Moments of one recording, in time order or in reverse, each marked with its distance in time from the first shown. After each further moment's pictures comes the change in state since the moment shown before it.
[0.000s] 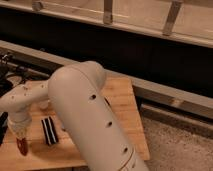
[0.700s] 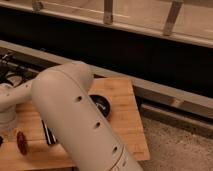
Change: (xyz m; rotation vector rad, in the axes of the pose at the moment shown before) arm -0.003 0.046 0.000 0.054 0.053 -0.125
